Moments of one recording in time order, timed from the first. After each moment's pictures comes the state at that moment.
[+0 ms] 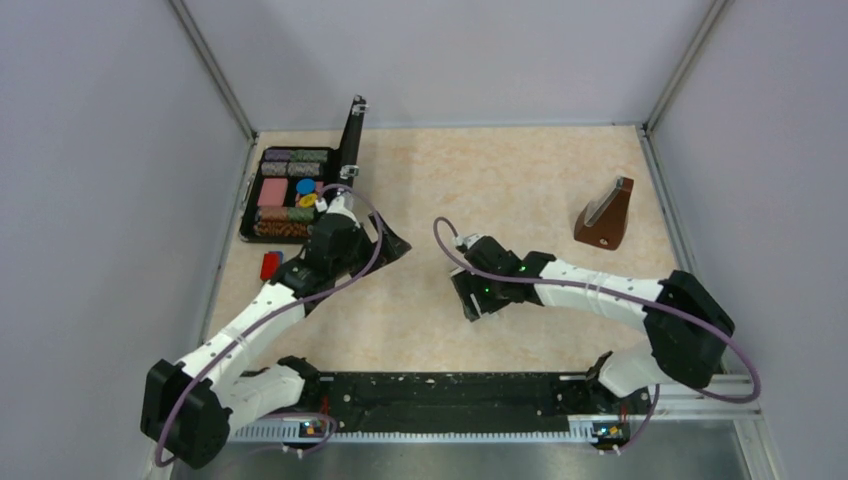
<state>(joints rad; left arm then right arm) -0.49 1.01 0.71 -0.29 0.03 -0.86 0.90 1.47 0.85 -0.50 0.06 0.35</state>
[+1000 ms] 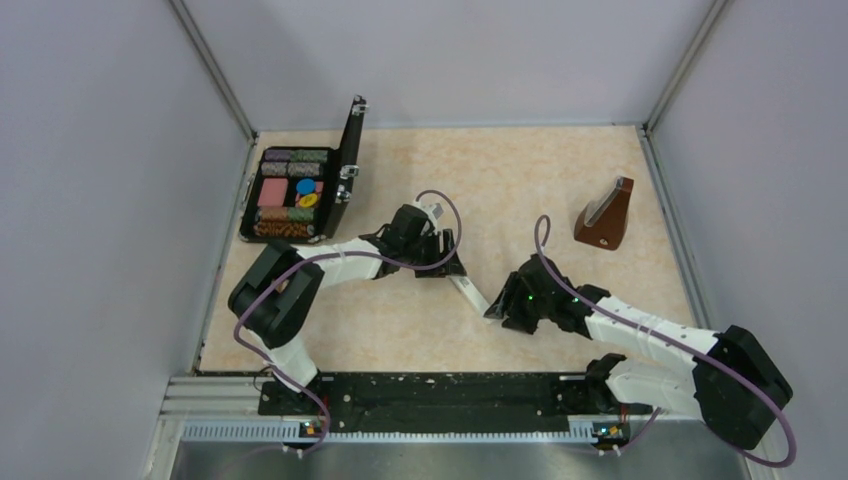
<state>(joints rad) -0.65 1.73 0.91 0.03 0.35 -0.68 0.71 1.08 0.45 -0.32 -0.08 1.11</state>
